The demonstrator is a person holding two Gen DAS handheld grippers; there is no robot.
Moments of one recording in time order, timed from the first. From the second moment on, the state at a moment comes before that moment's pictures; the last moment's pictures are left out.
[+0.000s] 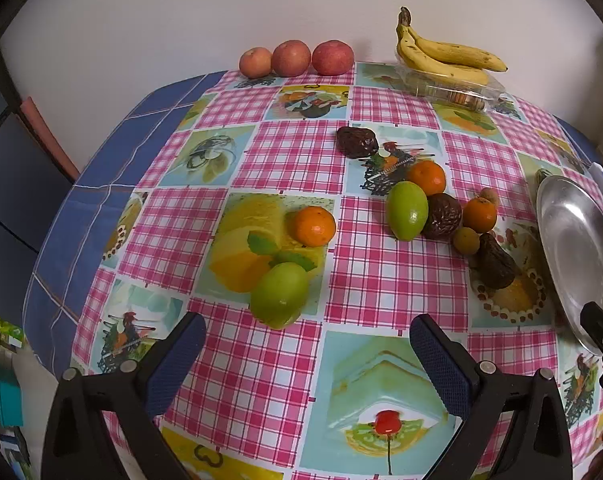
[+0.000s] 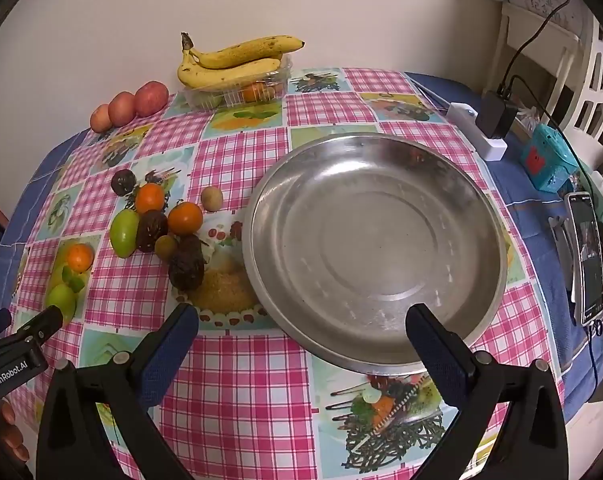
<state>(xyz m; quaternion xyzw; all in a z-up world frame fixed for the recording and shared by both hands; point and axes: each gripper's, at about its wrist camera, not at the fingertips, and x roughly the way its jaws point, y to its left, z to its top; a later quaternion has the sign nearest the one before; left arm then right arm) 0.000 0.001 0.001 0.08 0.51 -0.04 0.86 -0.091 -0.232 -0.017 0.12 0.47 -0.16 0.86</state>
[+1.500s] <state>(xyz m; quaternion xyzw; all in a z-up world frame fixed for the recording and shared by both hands) 0.001 0.001 -0.002 0.09 0.51 -0.03 0.85 -0.091 -0.231 -0.020 0.13 0.48 -0.16 0.86</state>
